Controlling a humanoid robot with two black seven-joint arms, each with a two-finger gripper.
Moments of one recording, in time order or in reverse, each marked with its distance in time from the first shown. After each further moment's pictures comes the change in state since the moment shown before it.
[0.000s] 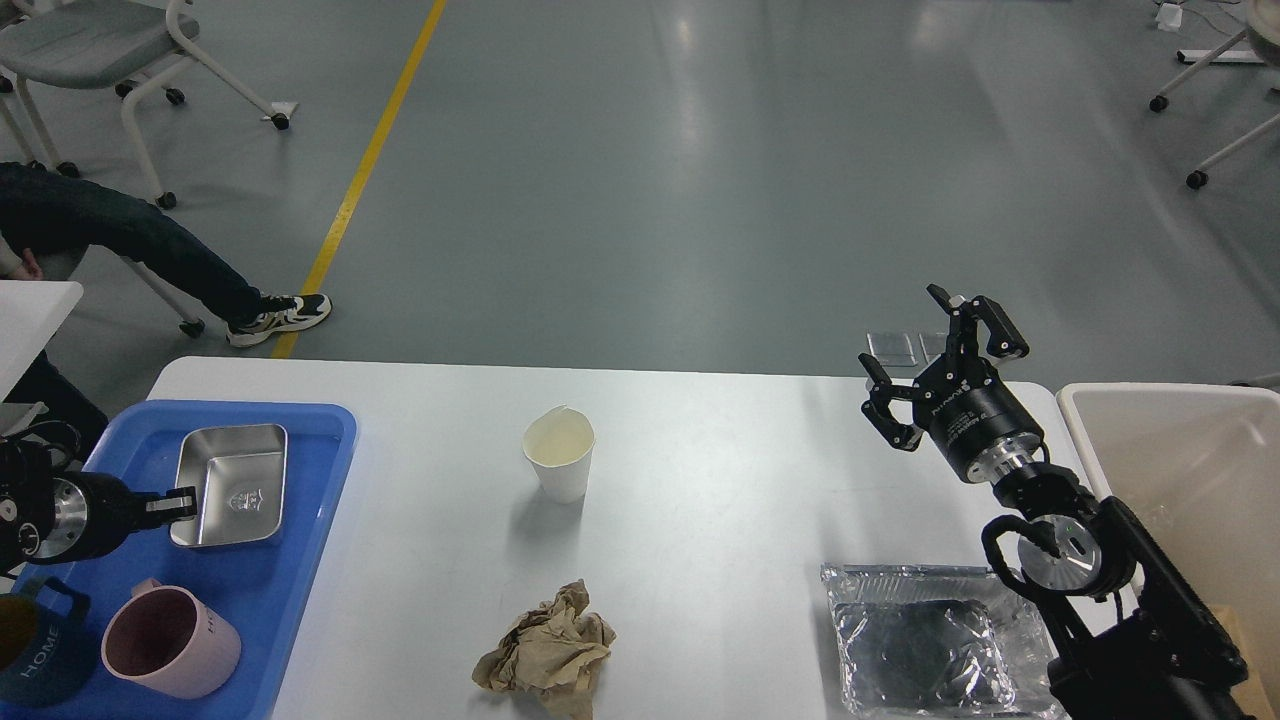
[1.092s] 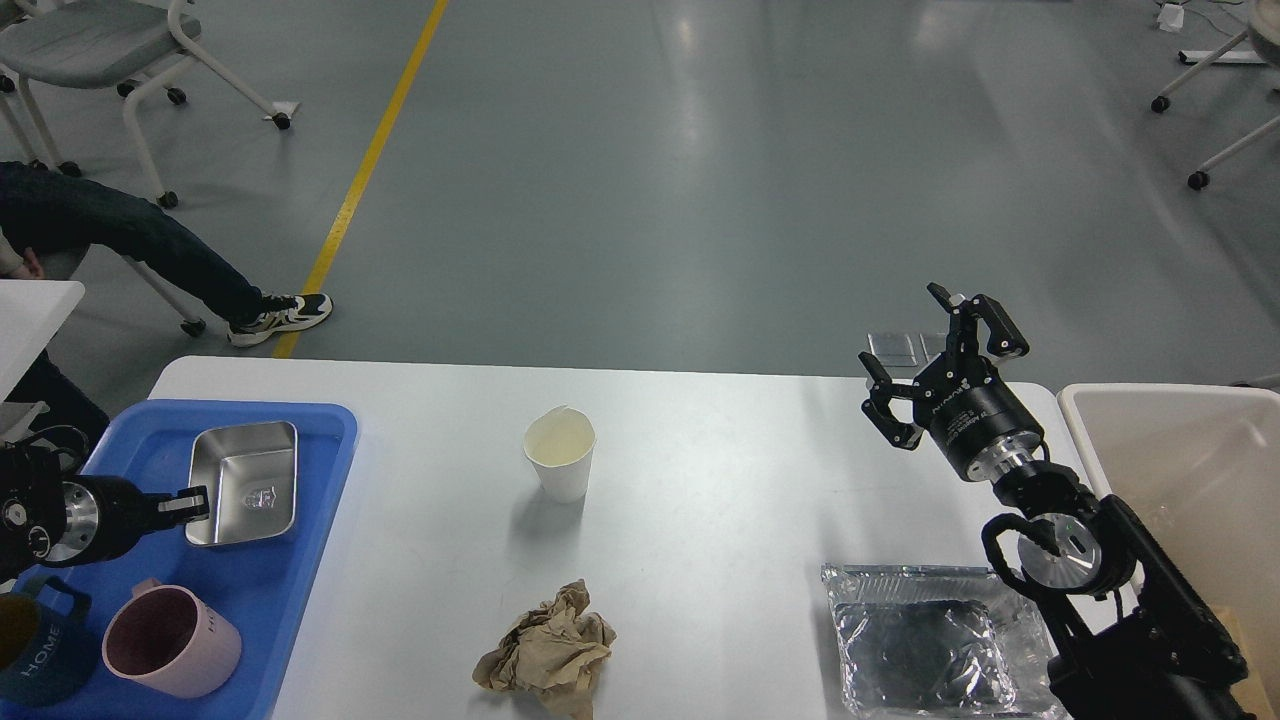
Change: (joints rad) left arm 0.003 -0.005 -0.006 -0.013 -0.037 0.015 -0.014; right arm 0.004 -0.001 0.000 -0.003 0.000 0.000 0.000
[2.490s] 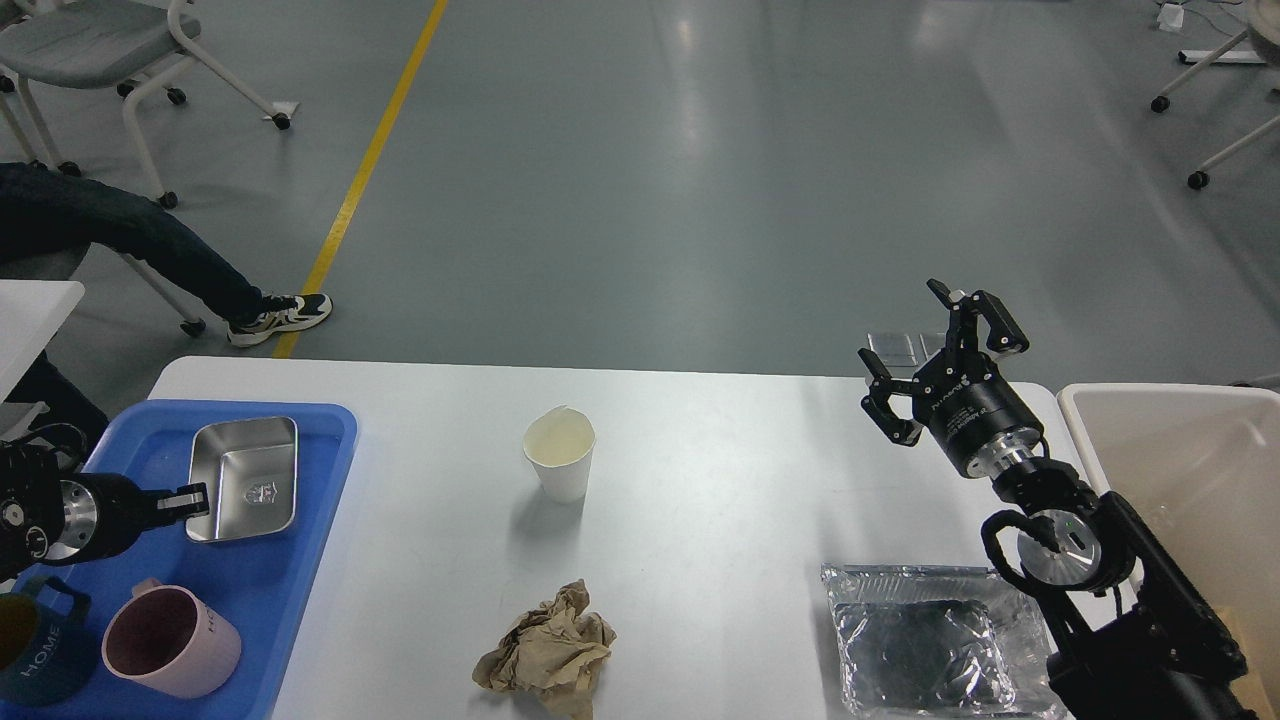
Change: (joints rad) left arm -0.001 0.006 0.002 -0.003 -0.001 0.015 -0.008; right arm 0.006 0.000 0.000 0.000 0.000 0.000 0.000
